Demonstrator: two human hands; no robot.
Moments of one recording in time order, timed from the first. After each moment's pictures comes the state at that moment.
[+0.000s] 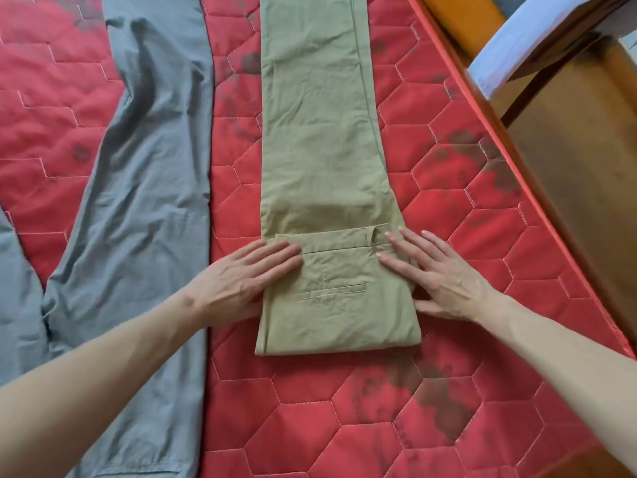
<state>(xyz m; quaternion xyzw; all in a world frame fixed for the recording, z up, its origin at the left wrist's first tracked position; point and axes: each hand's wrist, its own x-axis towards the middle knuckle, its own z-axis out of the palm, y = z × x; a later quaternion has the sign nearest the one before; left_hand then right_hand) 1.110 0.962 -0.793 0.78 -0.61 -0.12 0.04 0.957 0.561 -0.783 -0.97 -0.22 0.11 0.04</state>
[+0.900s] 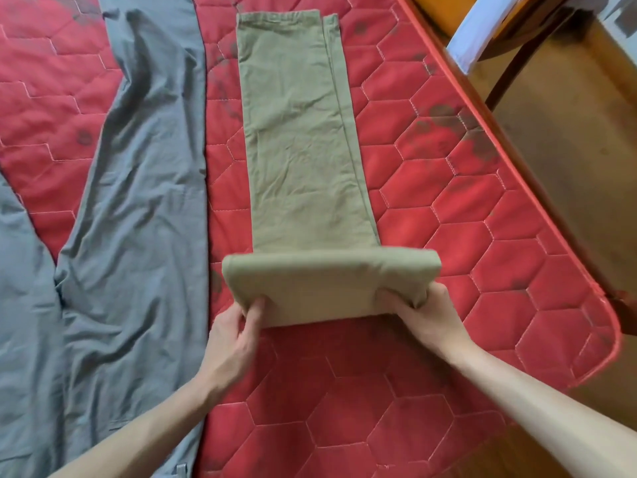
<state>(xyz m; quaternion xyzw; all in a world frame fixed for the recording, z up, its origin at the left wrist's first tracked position) 0.945 0.976 -0.753 0.84 -0.02 -0.26 0.47 0.849 0.660 -0.744 -0.83 0.24 0.03 0.50</state>
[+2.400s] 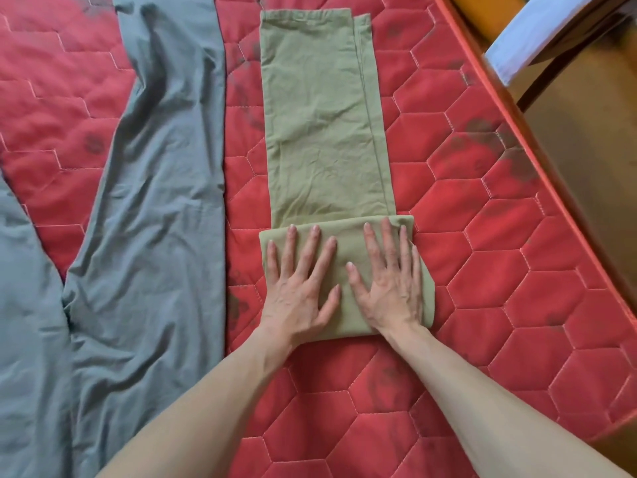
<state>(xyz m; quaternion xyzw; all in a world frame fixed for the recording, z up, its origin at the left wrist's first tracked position) 1.020 0.899 -0.814 0.93 -0.34 -0.06 0.13 0.954 0.718 -0.816 -0.98 0.18 0.01 0.11</state>
